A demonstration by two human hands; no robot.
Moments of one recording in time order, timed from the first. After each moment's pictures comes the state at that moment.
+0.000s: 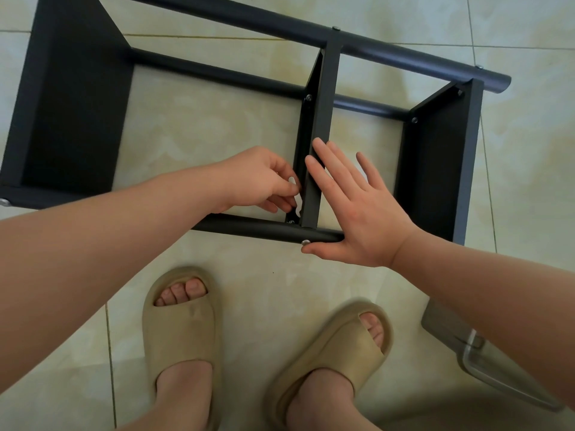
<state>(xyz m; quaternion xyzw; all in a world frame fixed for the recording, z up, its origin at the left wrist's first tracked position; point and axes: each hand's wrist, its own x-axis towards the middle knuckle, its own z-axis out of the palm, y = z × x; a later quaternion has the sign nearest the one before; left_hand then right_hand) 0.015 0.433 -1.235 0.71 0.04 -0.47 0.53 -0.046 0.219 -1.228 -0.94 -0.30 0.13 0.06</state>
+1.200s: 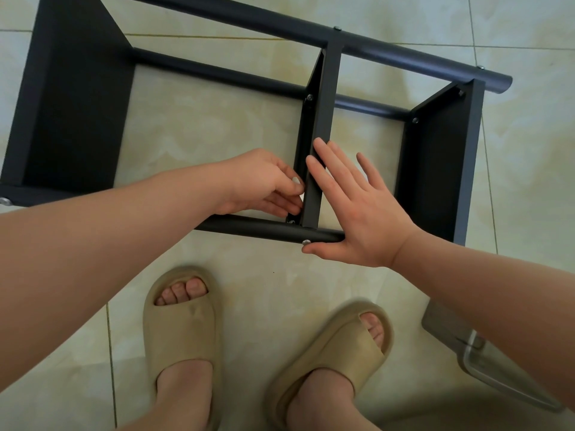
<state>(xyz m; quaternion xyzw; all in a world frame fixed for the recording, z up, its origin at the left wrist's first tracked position) 0.015 0.430 -1.235 0.63 0.10 -0.51 0.58 -0.046 0.219 -1.226 -0.94 -0.30 0.13 0.06</state>
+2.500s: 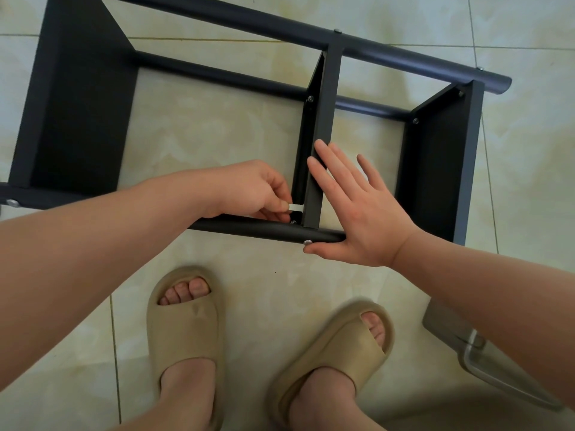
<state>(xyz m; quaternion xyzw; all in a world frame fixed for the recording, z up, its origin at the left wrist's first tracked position) 0.009 0.444 -1.226 0.71 0.01 -0.53 0.46 -0.046 0.220 -1.226 -0.94 -0.30 0.13 0.06</state>
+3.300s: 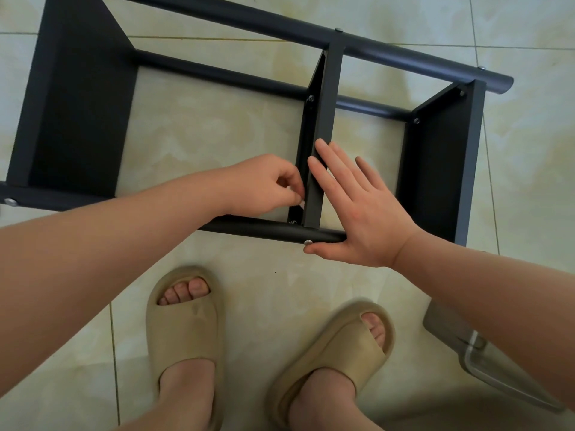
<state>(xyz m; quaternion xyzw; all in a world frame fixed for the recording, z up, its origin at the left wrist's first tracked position) 0.011 0.435 -1.226 0.80 -0.11 -0.43 0.41 -0.046 0.220 -1.226 -0.94 -0.30 0.14 0.07</state>
